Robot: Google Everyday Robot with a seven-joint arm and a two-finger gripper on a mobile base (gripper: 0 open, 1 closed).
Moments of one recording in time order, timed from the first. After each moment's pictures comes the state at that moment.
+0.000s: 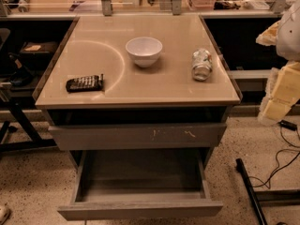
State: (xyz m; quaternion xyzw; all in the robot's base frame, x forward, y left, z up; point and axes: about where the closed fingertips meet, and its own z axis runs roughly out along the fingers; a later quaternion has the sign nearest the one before) arm 0.438 -0.216 0.977 -0.60 0.78 -0.04 0.16
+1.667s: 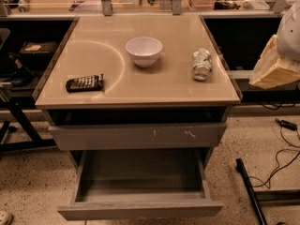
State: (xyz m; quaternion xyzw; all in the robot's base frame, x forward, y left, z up) arm 0.438 -0.216 0.978 -0.60 0.78 -0.04 0.16
